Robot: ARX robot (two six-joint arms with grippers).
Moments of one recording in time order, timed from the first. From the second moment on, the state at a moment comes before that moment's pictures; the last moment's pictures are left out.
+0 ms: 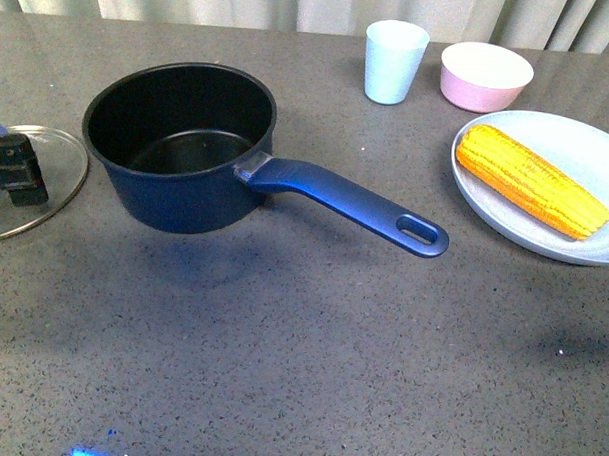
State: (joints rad) left arm 0.10 2.22 0.68 1.15 -0.03 -0.06; right arm 0.00 0.01 0.02 0.00 0.00 0.00
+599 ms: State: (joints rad) left arm 0.13 1.75 0.35 1.28 0.10 -0.05; right arm 0.00 0.01 0.02 0.00 0.00 0.00
